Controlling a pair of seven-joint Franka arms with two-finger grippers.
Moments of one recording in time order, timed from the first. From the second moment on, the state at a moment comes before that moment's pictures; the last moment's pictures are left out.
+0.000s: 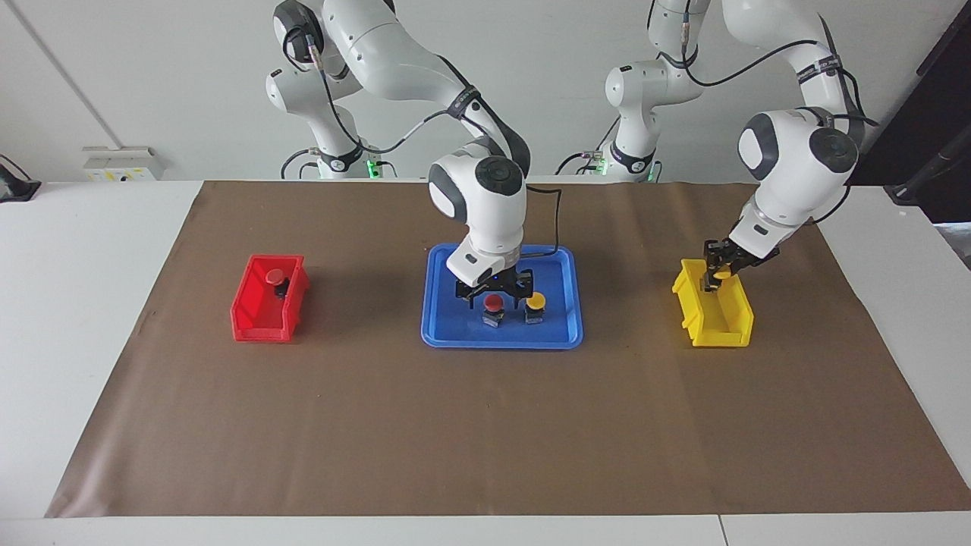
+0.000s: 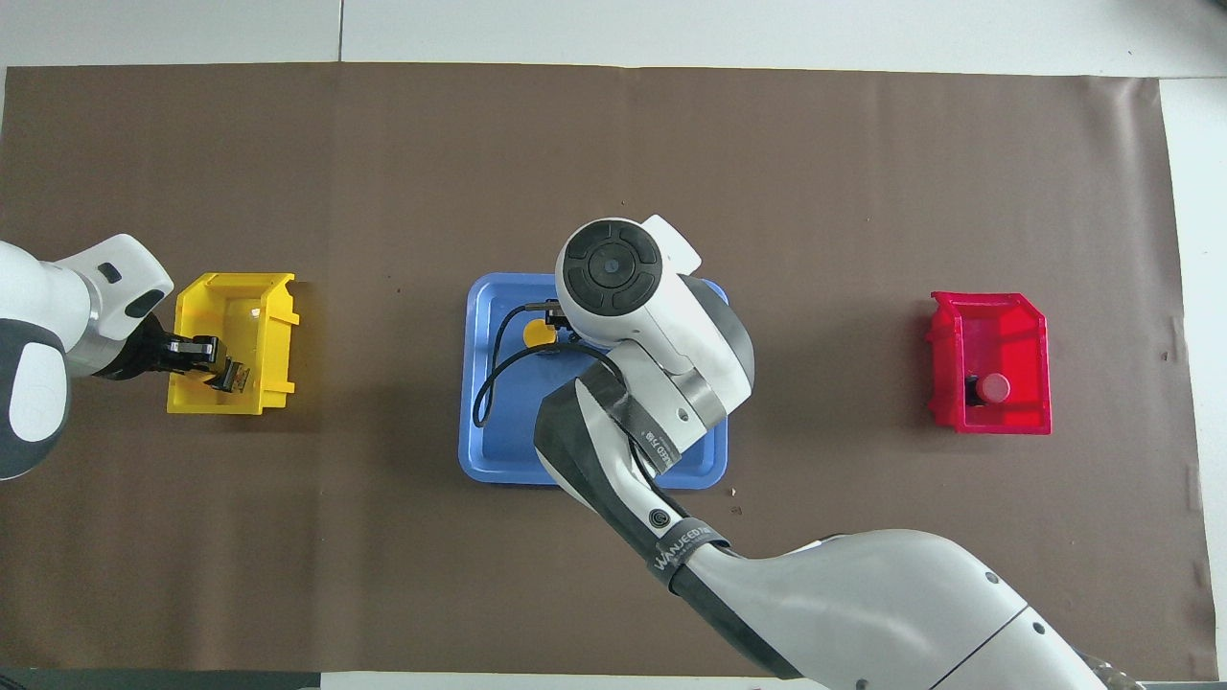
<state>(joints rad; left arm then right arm) 0.07 -0.03 -0.09 -2.20 0.00 2.08 0.09 0.56 0.48 0.07 -1.62 -0.07 2.13 0.70</state>
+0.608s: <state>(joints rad) 0.07 -0.03 -0.09 -2.28 0.00 2.22 0.09 0.57 0.46 0.07 -1.64 -0.07 2.14 0.70</state>
